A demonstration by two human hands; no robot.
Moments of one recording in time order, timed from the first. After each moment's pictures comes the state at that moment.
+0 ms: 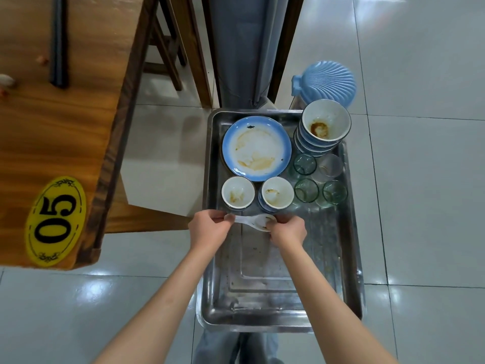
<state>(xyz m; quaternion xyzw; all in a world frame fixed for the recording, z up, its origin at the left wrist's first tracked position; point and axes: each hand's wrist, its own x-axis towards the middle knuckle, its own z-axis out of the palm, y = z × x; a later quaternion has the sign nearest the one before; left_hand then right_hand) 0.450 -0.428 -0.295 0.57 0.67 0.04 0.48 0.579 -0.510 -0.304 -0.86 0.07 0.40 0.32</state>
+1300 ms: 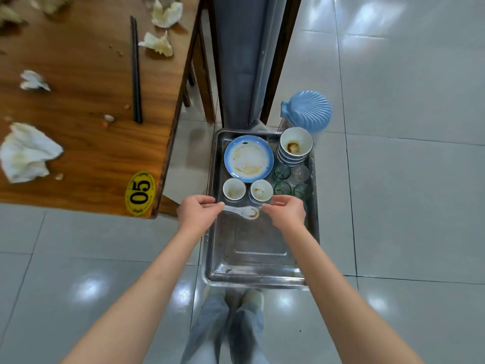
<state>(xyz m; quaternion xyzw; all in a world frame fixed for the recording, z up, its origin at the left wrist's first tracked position) 0.427 -0.435 -0.143 0.56 0.67 0.06 0.49 0.589 -0.531 -0.138 -0.84 -0.01 0.41 0.34</state>
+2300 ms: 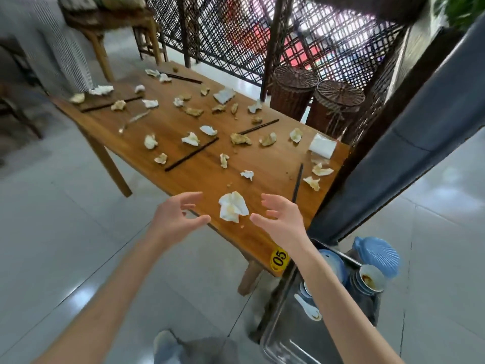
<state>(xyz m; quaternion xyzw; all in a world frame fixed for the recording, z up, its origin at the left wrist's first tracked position) 0.123 -0.389 0.161 0.62 0.65 0.27 0.34 0.343 -0.399 0.167 -0.67 -0.52 0.40 0.34</state>
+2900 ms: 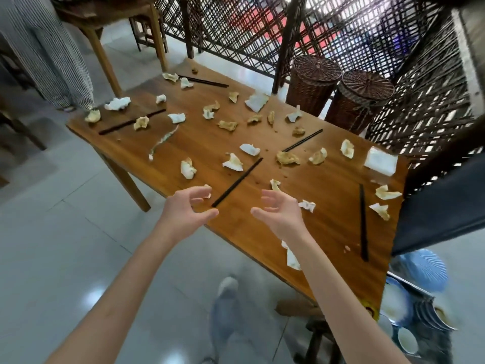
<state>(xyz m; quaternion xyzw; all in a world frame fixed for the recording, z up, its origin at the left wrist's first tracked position) -0.055 -0.194 0.142 0.63 0.64 0.26 0.35 0.152 -0.211 0.146 -0.69 -0.47 0.43 0.33</state>
